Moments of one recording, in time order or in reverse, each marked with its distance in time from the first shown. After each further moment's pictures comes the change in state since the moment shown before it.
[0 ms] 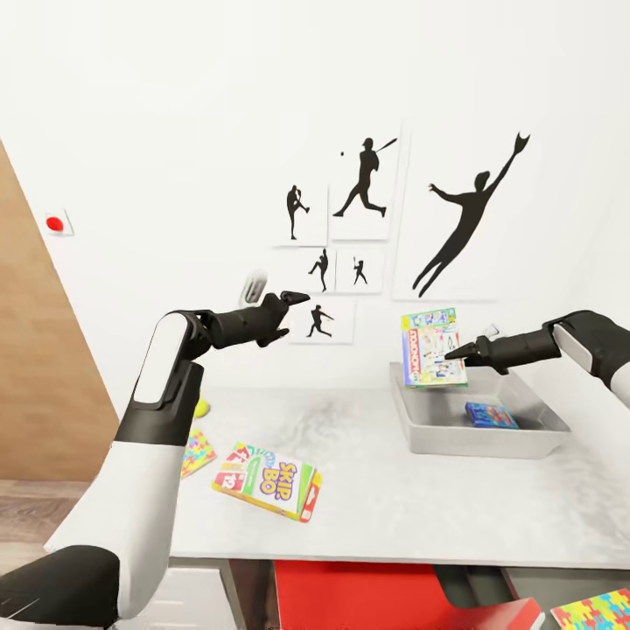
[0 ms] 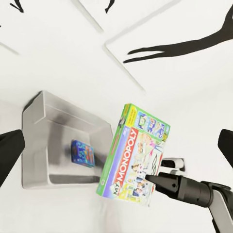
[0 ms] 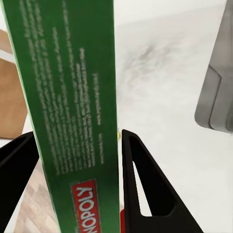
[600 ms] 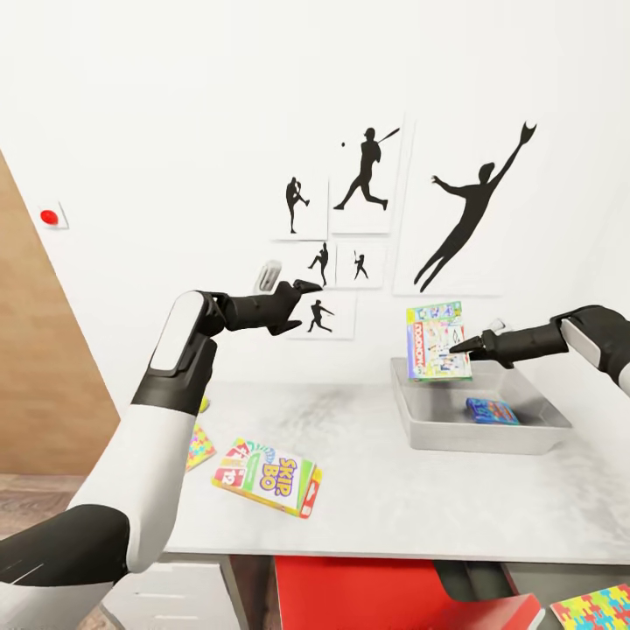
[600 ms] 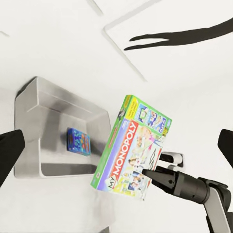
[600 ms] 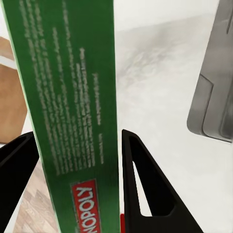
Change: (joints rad) left arm -0.129 -0.014 -0.026 0.181 0.050 -0.001 0.005; right arm -0.021 -0.015 -0.006 0.004 -0.004 -0.012 -0.002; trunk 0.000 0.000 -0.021
